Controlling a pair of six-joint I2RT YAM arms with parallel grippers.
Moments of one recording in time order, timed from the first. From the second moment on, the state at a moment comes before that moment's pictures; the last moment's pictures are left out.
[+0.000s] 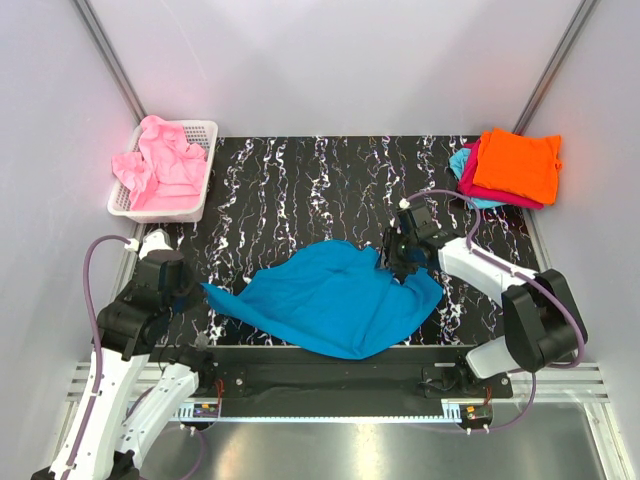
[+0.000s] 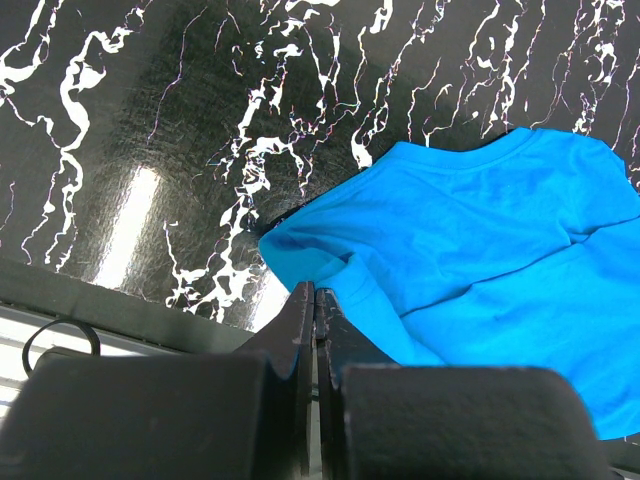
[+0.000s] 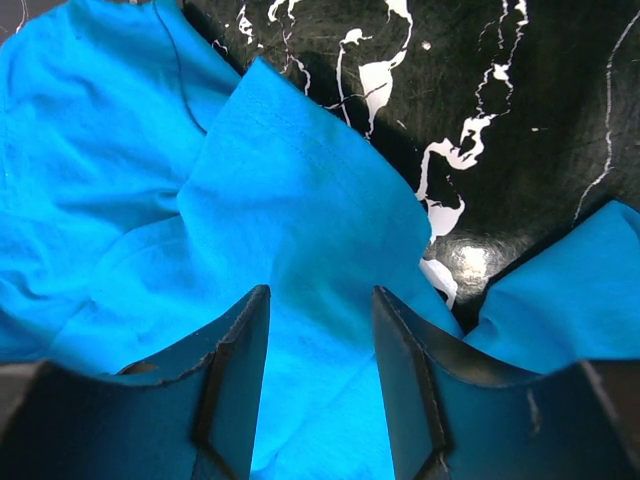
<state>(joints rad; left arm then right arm) -0.29 0.57 0.92 -1.16 -0.27 -0.68 0.44 1.45 0.85 -0.39 -0.12 0.56</state>
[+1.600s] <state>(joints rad) -0.29 1.10 1.58 -0.95 -0.23 -0.53 0.44 1.13 1.57 -0.92 0.14 0.36</state>
